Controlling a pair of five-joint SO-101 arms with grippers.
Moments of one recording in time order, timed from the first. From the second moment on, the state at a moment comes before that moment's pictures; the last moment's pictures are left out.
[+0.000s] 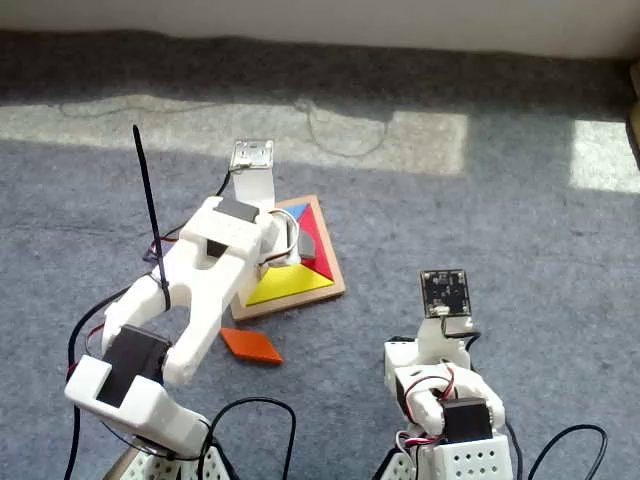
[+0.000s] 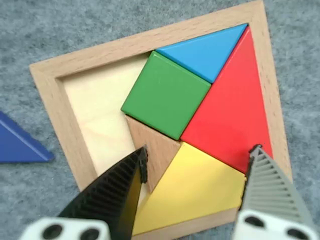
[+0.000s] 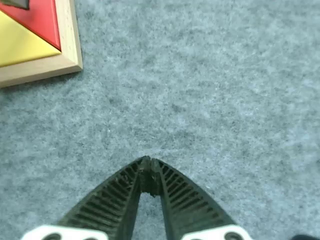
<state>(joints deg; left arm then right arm) 12.5 3.6 29.0 50.4 25.9 -13.4 -103.5 96.0 69.8 -0.9</state>
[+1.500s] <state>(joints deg) 16.2 -33.6 66.6 57.3 -4.9 -13.4 -103.5 96.0 69.8 -0.9</state>
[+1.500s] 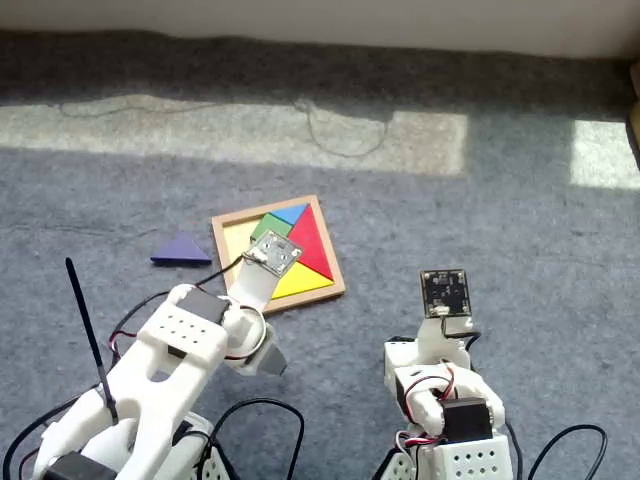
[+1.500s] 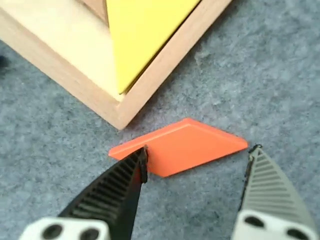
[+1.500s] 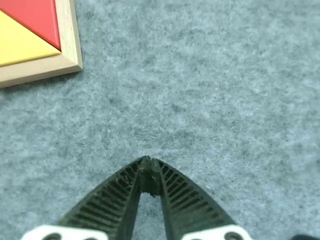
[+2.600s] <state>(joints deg) 16.0 -25.9 61.4 60.0 -5.3 -13.4 -103.5 96.0 69.8 -0.9</state>
